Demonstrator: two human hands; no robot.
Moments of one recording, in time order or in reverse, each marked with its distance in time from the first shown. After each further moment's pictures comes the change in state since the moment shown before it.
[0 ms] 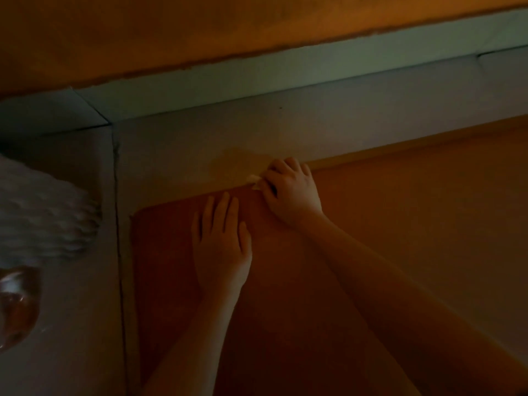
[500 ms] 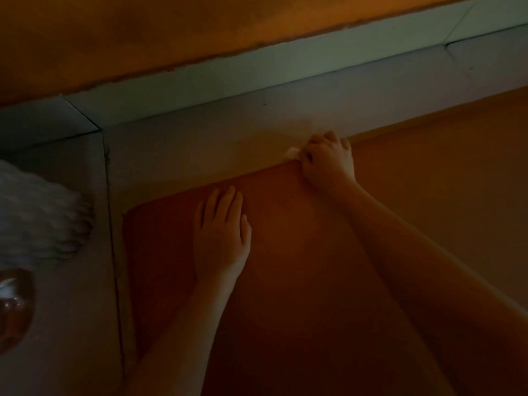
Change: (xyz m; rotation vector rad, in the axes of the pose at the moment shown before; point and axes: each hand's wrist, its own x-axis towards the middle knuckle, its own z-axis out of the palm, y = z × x) left_hand 0.001 0.002 0.002 -0.005 0.035 0.193; right_hand -0.005 0.061 -0.037 -0.153 -0.018 0.268
